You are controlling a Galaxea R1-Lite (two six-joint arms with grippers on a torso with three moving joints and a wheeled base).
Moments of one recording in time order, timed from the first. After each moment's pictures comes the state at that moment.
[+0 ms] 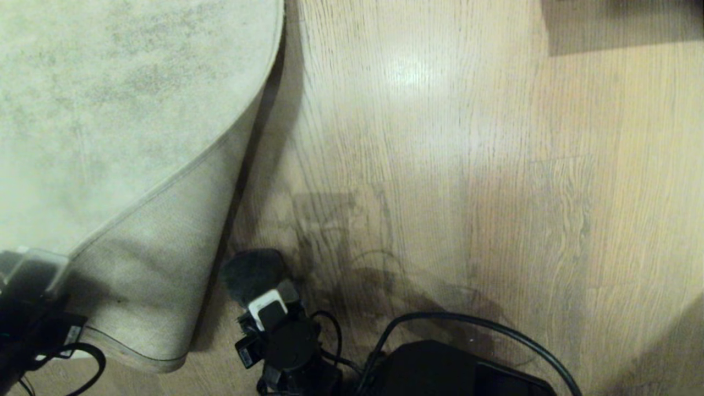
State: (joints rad) left arm 0.34 1.43 -0.11 -0.97 0.15 0.57; right arm 1.13 2.76 -1.60 -1.17 -0.39 -0.03
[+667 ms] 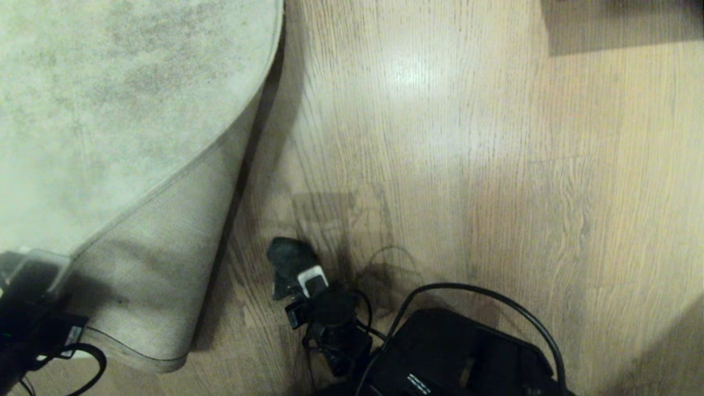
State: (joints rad) left arm 0.33 1.44 -0.11 -0.97 0.15 0.57; right arm 0.97 2.81 -1.60 -1.22 -0.39 -0.07
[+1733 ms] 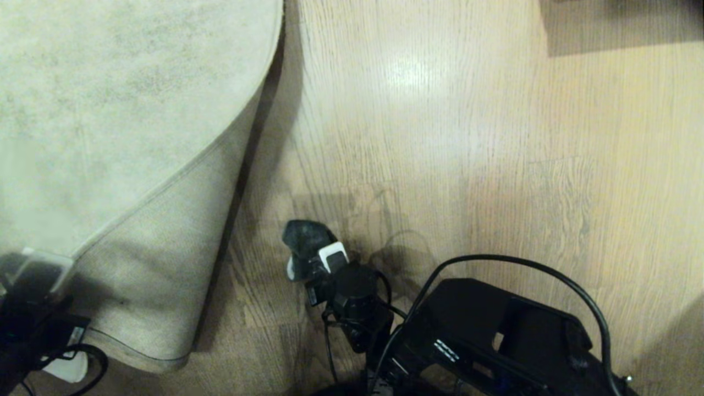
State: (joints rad) left arm 0.33 1.45 -0.11 -0.97 0.15 0.57; right arm 0.89 2.70 -1.45 -1.22 -0.39 -0.07
